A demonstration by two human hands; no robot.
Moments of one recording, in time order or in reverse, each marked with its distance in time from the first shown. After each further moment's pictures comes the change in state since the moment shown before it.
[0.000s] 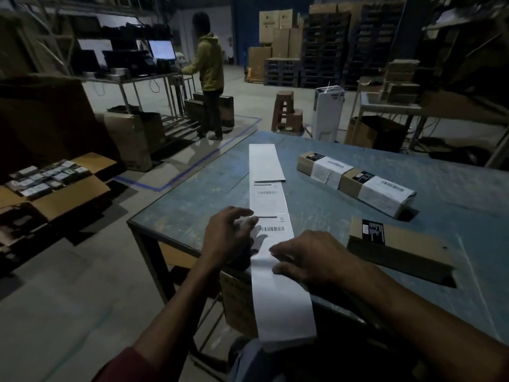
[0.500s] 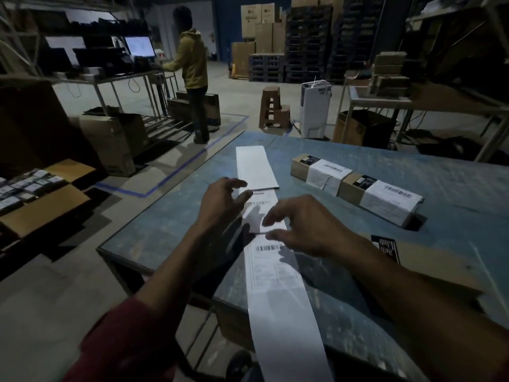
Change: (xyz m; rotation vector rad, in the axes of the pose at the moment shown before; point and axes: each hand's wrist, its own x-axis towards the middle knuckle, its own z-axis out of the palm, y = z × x) left_hand 0.133 -0.016 0.022 0.156 -0.090 0.005; right_hand 0.076 0.034 -0.035 0.363 0.175 0.239
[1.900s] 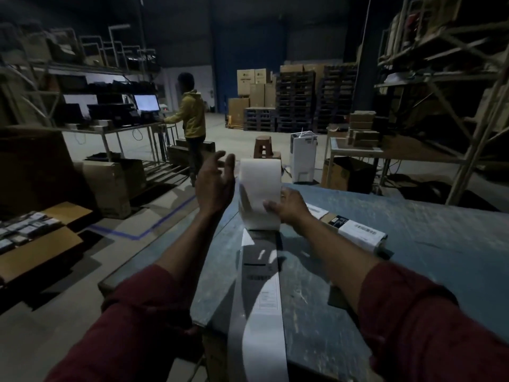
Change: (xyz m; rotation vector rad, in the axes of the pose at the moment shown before) left_hand 0.045 0.101 -0.062 -0.233 0.468 0.116; right_hand 0.082 0.031 -0.044 0.611 0.305 0.278
